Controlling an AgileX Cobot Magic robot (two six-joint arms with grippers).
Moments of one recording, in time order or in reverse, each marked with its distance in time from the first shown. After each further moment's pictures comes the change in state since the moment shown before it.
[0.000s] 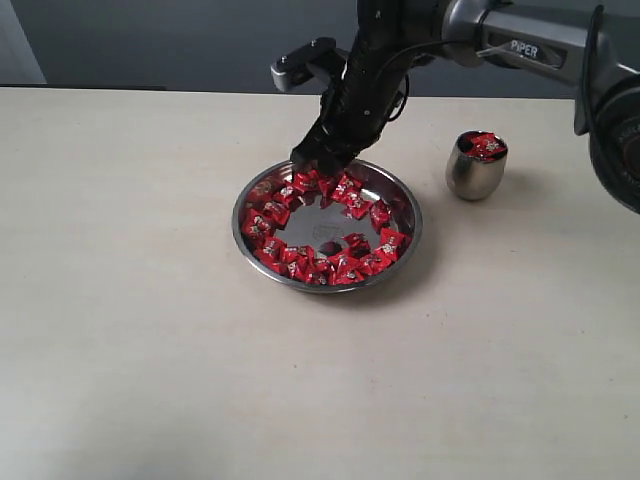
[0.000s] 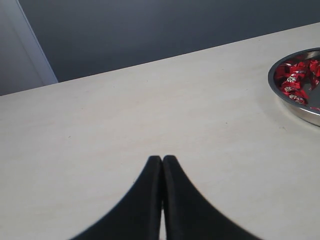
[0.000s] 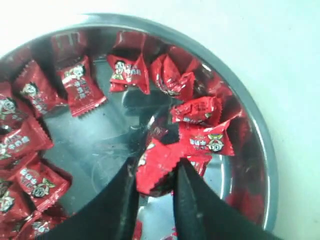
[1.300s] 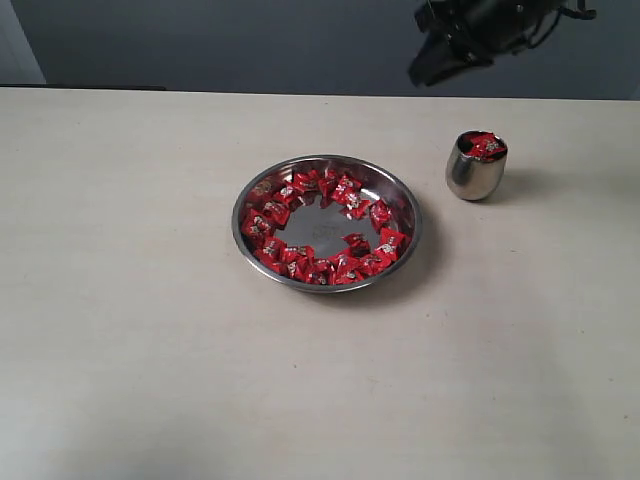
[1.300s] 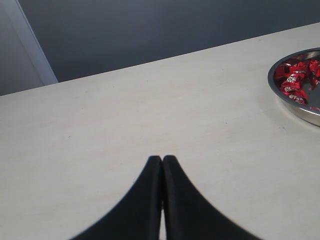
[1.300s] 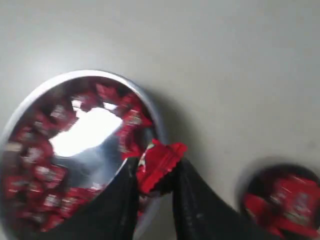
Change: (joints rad) left arm 0.000 0.000 0.000 0.000 0.000 0.000; right arm -0.398 -0.139 0.002 0.424 0.142 -0.109
